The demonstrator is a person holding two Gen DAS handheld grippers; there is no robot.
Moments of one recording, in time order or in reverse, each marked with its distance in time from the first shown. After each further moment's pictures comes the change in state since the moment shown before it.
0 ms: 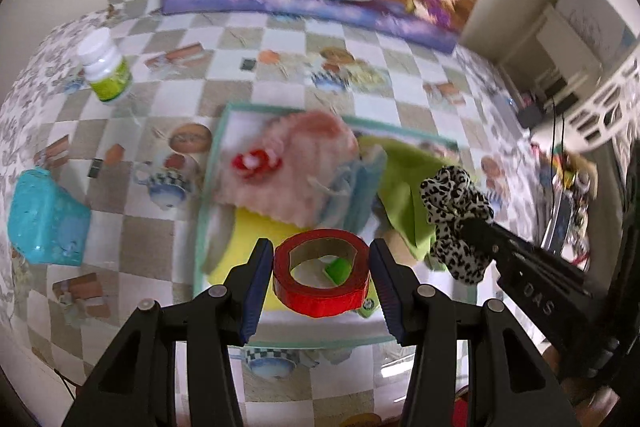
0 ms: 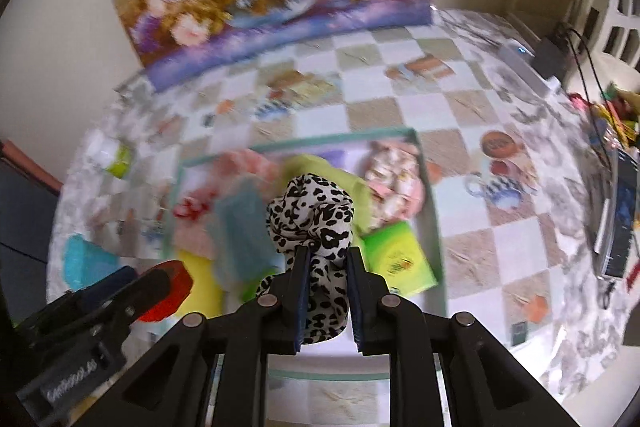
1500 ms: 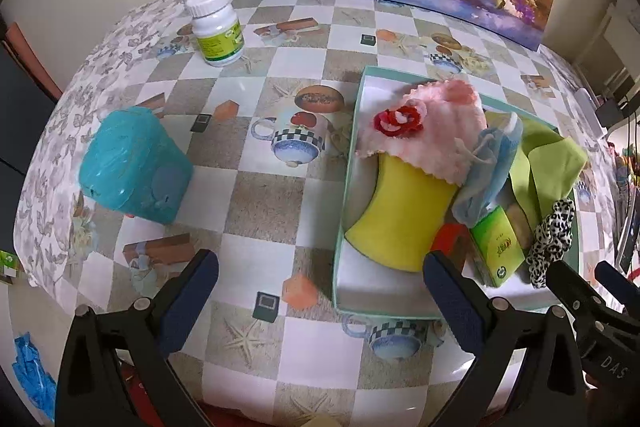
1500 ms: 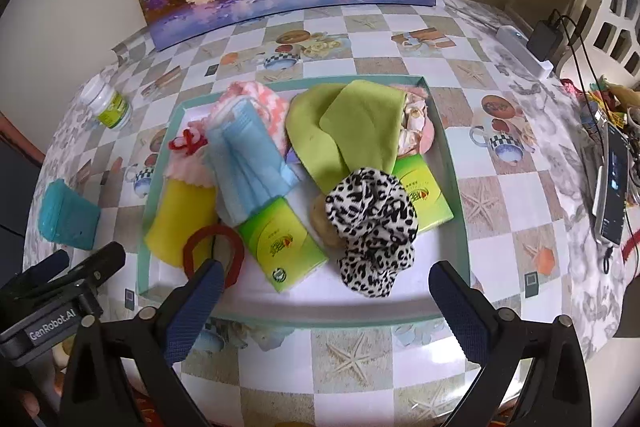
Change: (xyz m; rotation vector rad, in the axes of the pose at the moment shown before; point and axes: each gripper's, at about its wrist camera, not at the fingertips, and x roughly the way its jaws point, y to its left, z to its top) left arm -0.008 0.077 -0.043 -0.072 -0.040 0.274; right arm -0.005 0.036 -0.063 -0.056 -0.021 -0.051
